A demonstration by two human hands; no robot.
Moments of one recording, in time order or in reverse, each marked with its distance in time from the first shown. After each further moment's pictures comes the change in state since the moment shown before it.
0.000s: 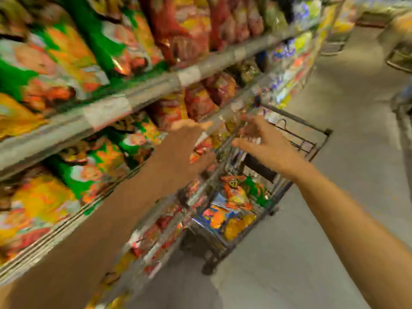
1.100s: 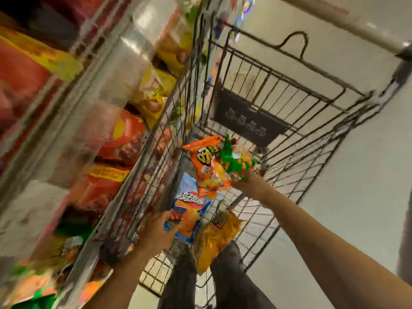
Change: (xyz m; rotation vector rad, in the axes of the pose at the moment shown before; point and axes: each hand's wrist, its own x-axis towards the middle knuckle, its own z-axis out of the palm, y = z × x) left_hand 0.038 -0.192 0.469 -0.399 -0.869 -0.960; right_hand 0.178 0.466 0.138 0.183 -0.541 1.030
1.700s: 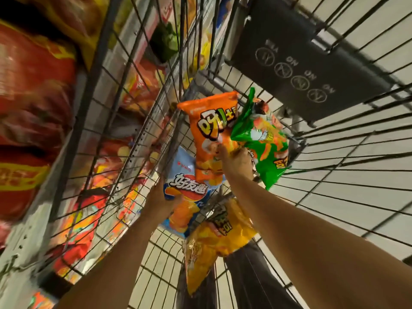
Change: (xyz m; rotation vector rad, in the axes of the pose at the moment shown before) left_hand 0.129 -0.048 0.073 -0.209 -0.096 -0.320; right_hand 0.182 0.035 0.114 0.252 0.266 0.315
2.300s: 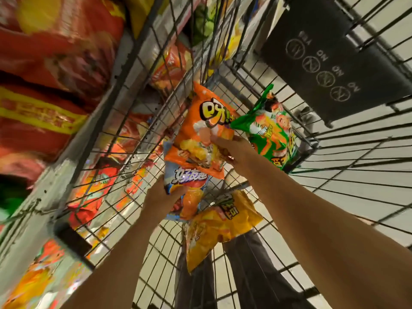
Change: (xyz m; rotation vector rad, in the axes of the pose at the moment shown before) left_hand -0.054 -0.020 0.007 -0.173 0.190 0.057; right_hand -0.026 -0.029 -0.012 0.496 -0.499 0.032
